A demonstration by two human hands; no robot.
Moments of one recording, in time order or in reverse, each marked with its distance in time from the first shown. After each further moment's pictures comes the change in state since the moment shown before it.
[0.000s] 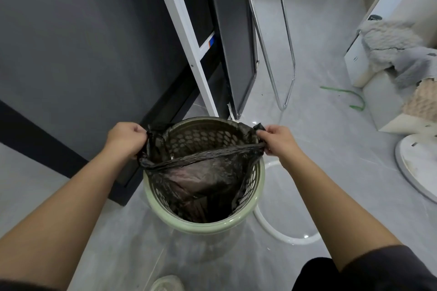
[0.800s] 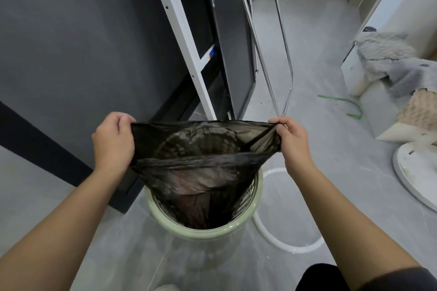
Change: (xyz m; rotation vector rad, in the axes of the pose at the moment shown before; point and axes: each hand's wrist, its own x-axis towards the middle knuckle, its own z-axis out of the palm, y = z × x) left_hand -0.030 0.011 -0.020 -0.222 0.397 0.281; right_hand -0.019 -0.017 -0.016 0.284 0.184 -0.234
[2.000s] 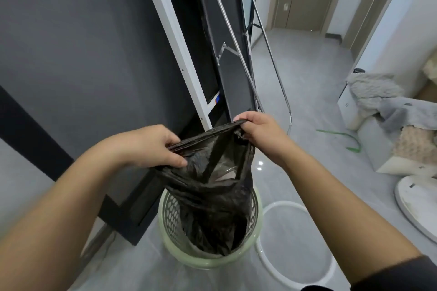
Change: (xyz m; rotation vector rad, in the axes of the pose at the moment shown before) left_hand 0.011 0.146 -0.088 0.487 -0.972 0.280; right_hand -0.018 -0.142 0.047 -0.150 -0.501 -0.151
